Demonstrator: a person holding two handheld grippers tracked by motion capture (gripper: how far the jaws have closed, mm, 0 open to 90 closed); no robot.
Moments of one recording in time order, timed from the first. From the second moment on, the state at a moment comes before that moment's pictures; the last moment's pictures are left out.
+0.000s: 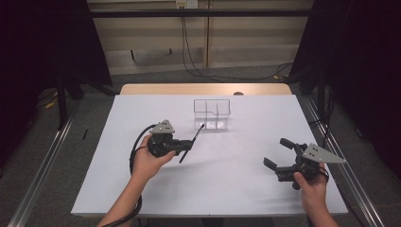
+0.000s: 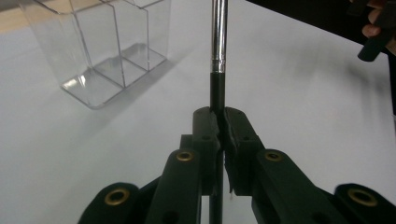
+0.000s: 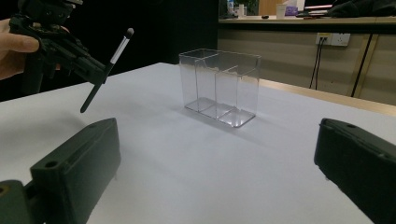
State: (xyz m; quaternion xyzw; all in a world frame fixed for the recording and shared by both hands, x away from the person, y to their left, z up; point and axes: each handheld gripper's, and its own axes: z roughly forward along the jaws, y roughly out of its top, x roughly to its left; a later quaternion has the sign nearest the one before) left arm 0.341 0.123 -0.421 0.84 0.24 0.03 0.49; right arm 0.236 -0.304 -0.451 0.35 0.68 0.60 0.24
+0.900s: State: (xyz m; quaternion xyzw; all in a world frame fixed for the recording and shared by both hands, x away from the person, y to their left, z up) left arm 0.349 0.095 -0.416 0.75 0.27 0.10 0.60; right arm 0.236 -0.304 -0.450 0.34 0.68 0.60 0.24
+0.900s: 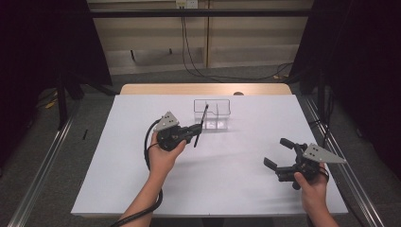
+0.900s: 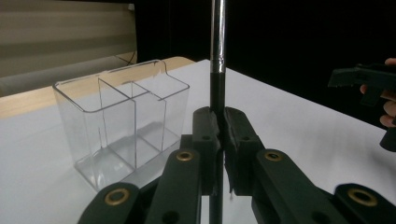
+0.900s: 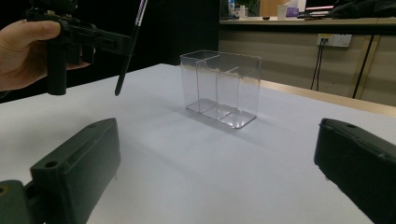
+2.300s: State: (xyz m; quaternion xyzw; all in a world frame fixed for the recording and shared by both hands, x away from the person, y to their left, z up) left arm 0.375 0.063 -0.414 0.71 0.28 0.13 0.63; right arm 0.237 -0.302 -0.451 0.34 0.68 0.60 0.24
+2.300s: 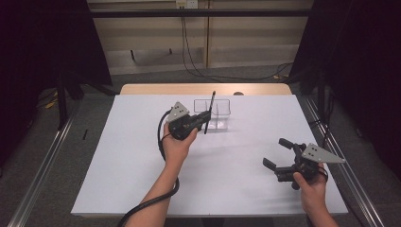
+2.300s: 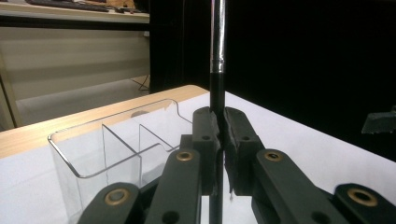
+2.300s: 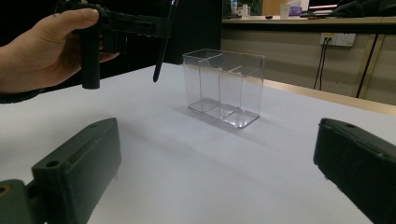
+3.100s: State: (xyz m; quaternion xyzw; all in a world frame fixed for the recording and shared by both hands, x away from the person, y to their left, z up) left arm 0.389 0.051 -0.411 0.69 0.30 0.13 0.64; right arm 0.236 -0.302 -0.451 0.34 0.68 0.60 0.24
